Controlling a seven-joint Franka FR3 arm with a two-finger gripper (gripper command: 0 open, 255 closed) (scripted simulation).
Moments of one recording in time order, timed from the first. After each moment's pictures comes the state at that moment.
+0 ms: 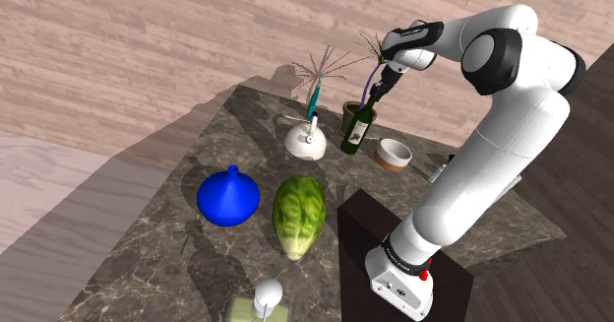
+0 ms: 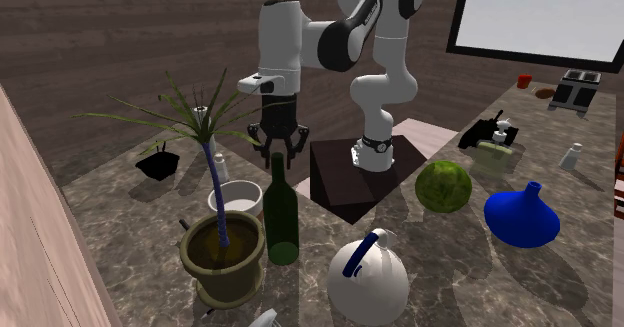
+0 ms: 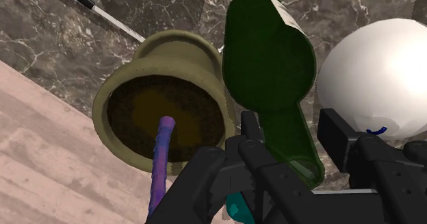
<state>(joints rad) -0.07 0.04 -0.73 -1.99 0.11 2.19 -0.73</state>
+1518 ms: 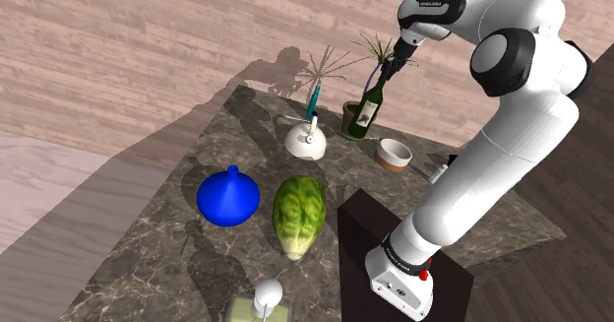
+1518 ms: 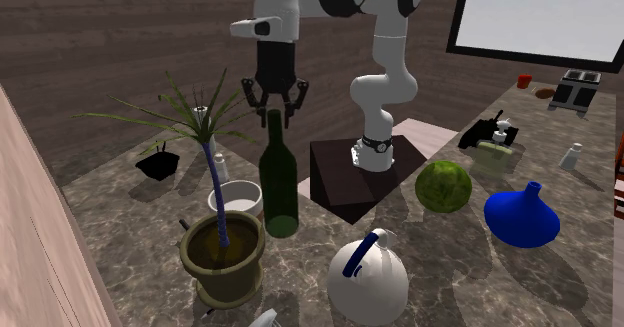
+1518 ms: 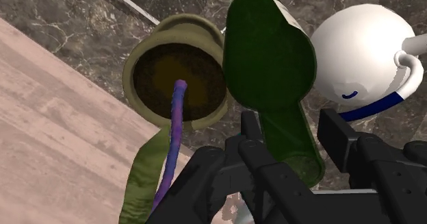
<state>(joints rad) -0.07 -0.01 -0.73 -1.77 0.06 1.93 -0.69</state>
